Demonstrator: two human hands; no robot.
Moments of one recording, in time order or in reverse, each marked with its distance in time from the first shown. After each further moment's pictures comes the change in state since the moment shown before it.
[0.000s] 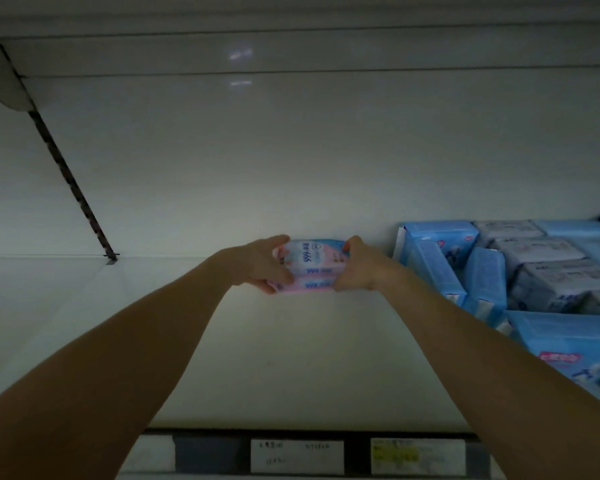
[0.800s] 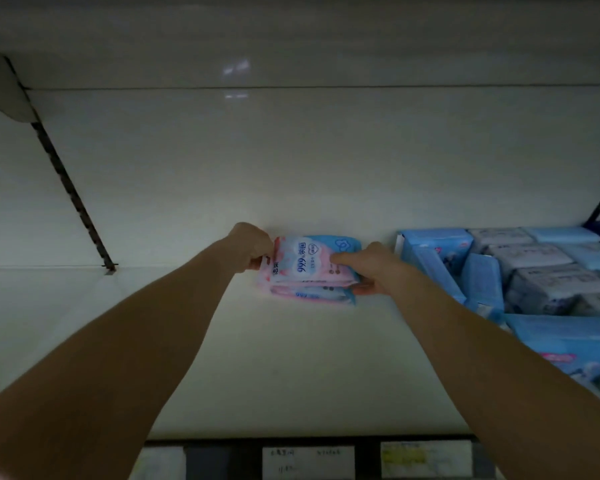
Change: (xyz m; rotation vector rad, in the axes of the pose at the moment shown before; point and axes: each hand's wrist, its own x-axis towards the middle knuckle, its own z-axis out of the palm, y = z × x) left_hand 0.003 0.019 -0.022 -0.279 0.350 -0.092; right_hand 0.002 -0.006 -0.006 0.792 0.044 0.194
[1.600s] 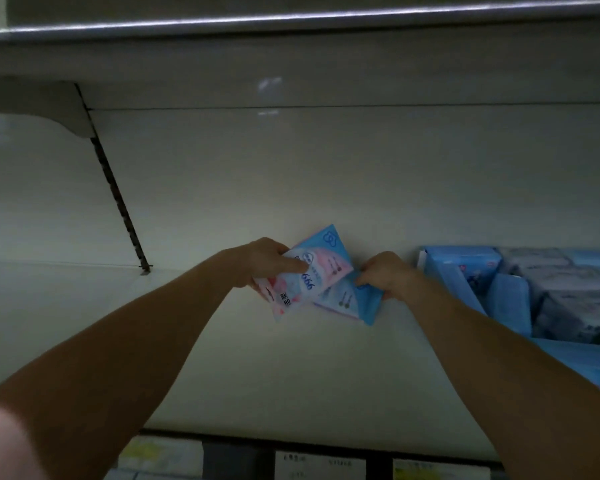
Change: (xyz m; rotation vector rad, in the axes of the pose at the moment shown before) left_hand -0.038 -0.003 -0.023 0.339 -0.239 0.094; right_hand 0.017 -0.004 0.001 -0.375 -0.035 -0.099
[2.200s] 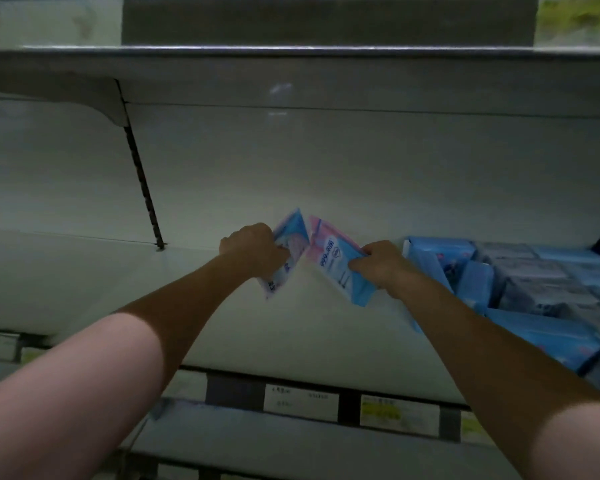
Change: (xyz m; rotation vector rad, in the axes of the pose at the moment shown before) left_hand -0.061 0.003 0.027 0.548 0.491 -0.030; right_hand -0.080 0.001 -0.010 -0.015 0.085 -0.200
